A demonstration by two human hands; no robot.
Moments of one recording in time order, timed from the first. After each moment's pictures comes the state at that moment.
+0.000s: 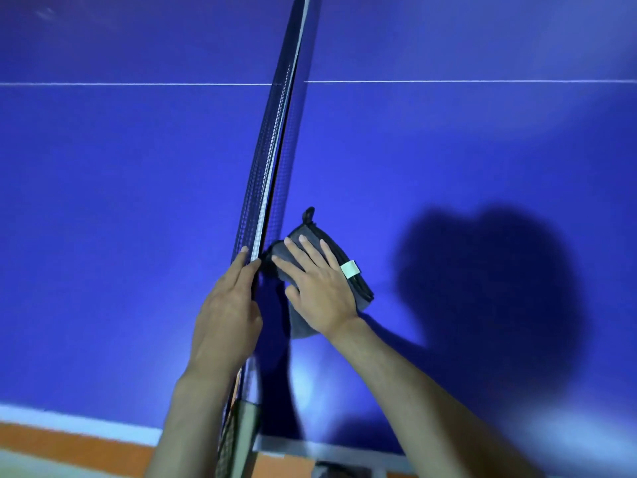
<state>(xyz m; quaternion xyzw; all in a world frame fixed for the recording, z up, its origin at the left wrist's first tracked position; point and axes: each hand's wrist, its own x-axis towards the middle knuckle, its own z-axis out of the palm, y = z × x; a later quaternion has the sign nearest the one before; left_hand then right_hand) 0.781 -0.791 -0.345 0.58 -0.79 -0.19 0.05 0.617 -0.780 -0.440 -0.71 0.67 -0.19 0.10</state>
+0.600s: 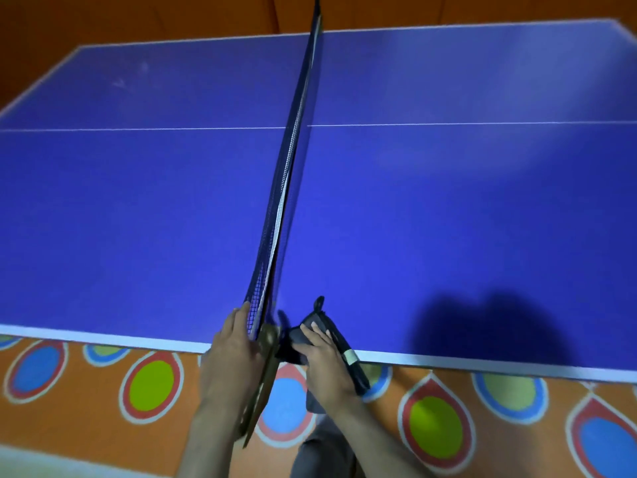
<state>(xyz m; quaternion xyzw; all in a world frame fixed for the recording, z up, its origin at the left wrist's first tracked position) 0.870 -0.600 -0.270 0.65 -0.73 -0.20 0.04 0.722 -0.541 -0.388 -0.59 0.70 -0.22 0.34</state>
